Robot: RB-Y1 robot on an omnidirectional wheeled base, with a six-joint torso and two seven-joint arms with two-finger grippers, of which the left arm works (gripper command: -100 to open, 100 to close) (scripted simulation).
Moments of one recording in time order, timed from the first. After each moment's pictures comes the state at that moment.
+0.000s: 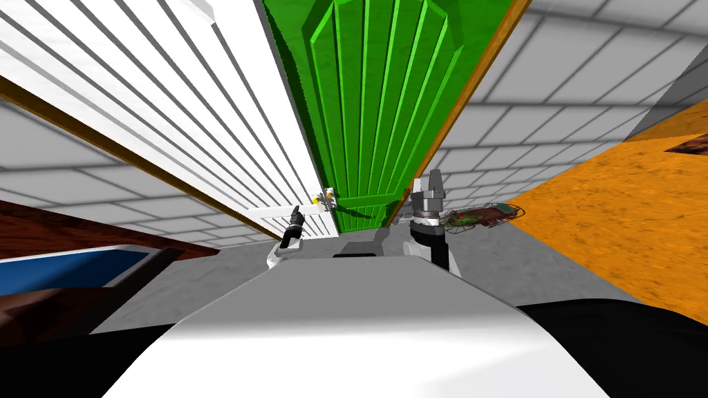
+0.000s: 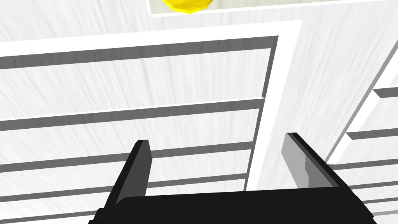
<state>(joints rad) 0.08 0.26 0.16 -1.25 0.11 -0.31 0.14</state>
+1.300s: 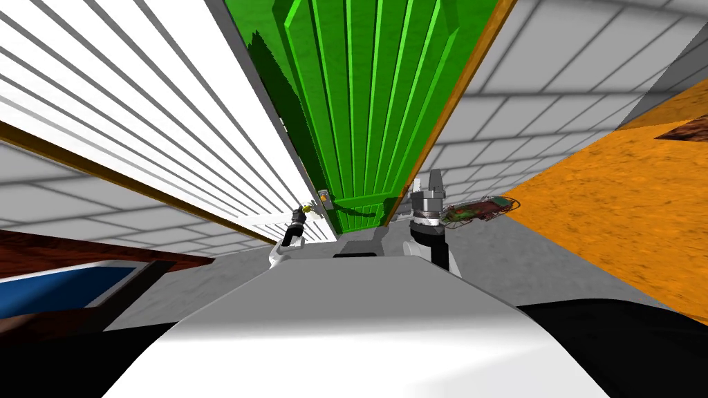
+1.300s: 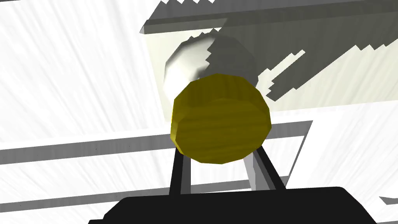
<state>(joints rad) 0.06 0.26 0.14 -1.25 0.11 -0.32 0.15</state>
